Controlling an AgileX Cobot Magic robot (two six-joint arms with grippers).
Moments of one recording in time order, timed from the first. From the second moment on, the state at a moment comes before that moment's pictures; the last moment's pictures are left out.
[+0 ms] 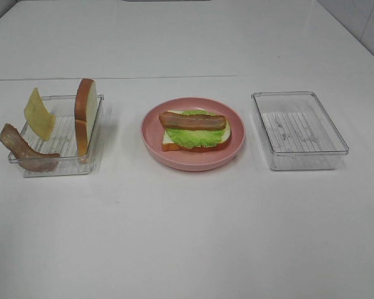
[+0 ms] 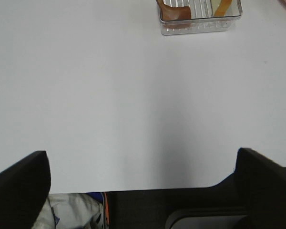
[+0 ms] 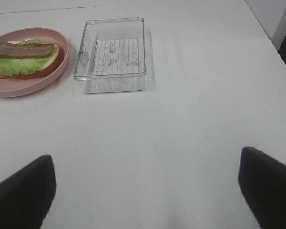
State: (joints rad) left arm -0.01 0.62 -0.82 0.00 1.21 -0.01; right arm 0.02 0.00 -0.46 0.00 1.11 0.04
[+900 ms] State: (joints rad) left arm -0.01 1.84 -1.47 0.01 1.20 -0.01; right arm 0.02 0.00 -0.46 0.00 1.11 0.04
